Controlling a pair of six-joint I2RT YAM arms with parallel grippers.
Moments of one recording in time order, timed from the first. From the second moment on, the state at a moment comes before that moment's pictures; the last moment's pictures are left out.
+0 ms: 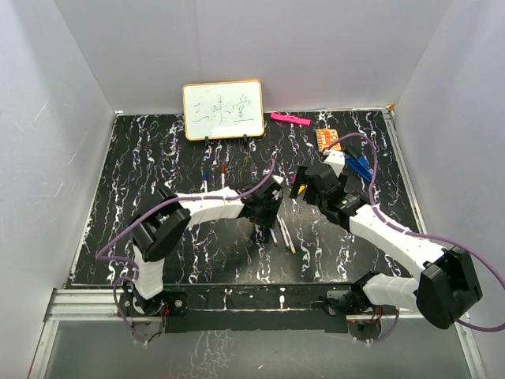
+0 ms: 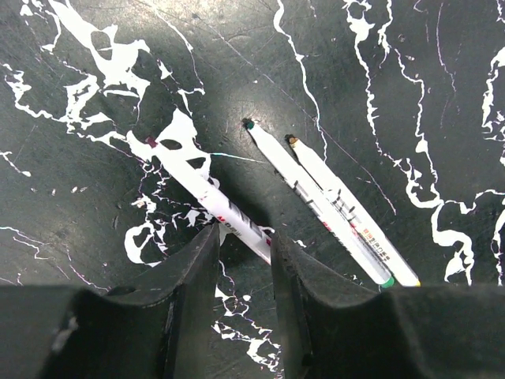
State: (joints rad) left arm -0.92 1.91 1.23 -0.38 -0.02 -0.50; right arm 0.56 1.18 0.80 -0.33 0.42 0.61
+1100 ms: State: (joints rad) left arm -0.88 1.92 1.28 -0.60 -0.19 -0.27; right arm 0.56 1.17 0.80 -0.33 0.41 0.63
